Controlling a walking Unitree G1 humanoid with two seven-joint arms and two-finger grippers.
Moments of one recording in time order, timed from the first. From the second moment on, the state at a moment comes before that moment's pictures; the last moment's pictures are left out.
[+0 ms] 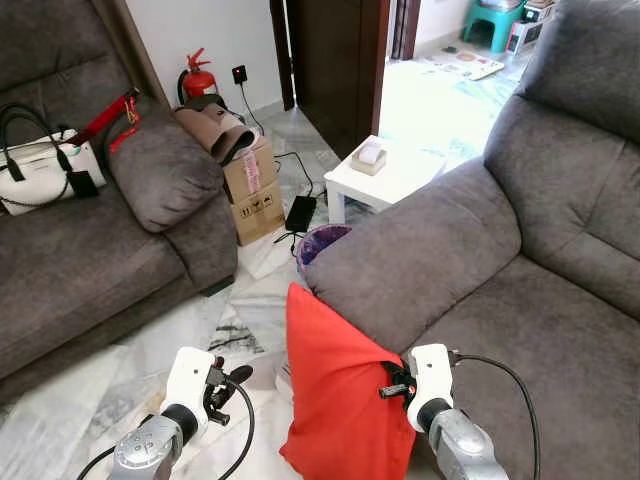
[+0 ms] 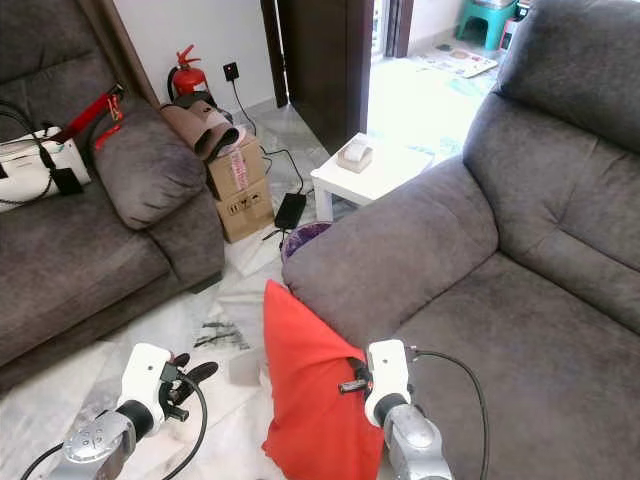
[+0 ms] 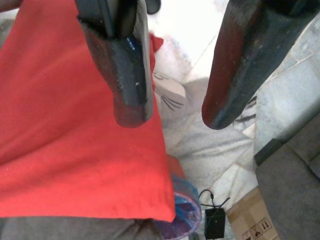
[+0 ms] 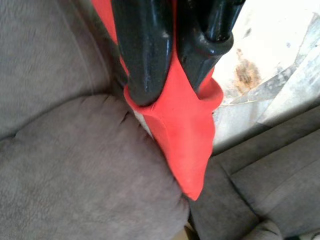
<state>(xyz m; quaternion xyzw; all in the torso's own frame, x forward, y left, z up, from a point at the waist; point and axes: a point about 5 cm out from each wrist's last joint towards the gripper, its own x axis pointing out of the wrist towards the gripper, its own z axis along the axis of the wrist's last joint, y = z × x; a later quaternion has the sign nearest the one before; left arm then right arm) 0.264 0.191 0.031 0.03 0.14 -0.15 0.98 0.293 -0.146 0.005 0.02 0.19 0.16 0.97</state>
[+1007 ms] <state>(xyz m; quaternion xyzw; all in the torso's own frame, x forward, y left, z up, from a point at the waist) 0.263 0.193 0.031 0.04 0.14 -0.14 0.98 0.292 -0.144 0.005 0.03 0.19 0.16 0.97</state>
